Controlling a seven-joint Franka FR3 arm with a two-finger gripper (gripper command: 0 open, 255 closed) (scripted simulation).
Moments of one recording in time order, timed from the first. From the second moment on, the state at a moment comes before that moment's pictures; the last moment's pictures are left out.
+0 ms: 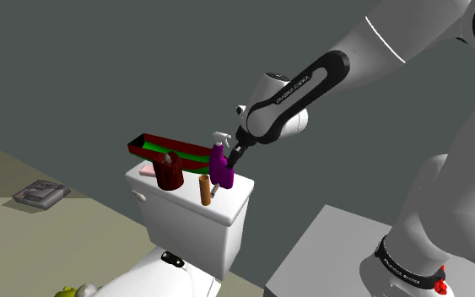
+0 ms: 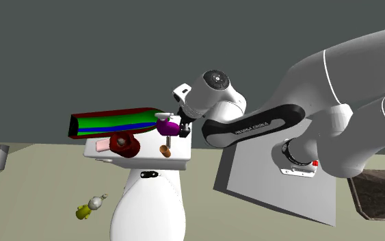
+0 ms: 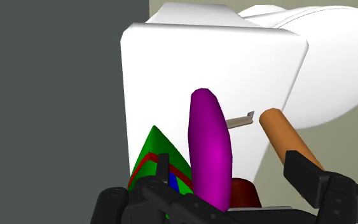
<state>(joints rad) 0.14 -0.04 -0.01 -2.51 0.27 2.82 -0.45</state>
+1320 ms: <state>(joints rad) 0.14 0.08 0.00 -2.47 0.35 2.91 -0.52</state>
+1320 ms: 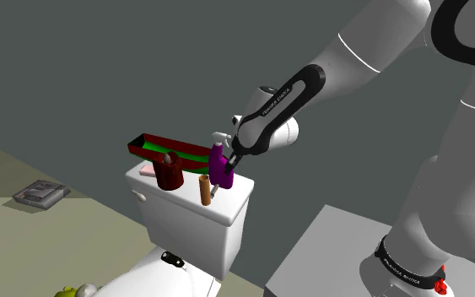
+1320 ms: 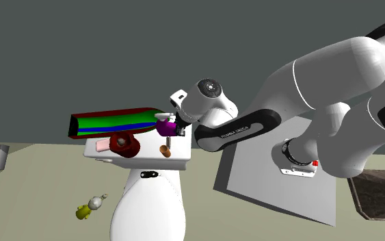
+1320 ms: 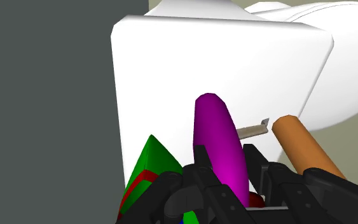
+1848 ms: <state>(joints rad) 0.15 0.05 -0.01 -2.47 0.31 2.88 -0.48</state>
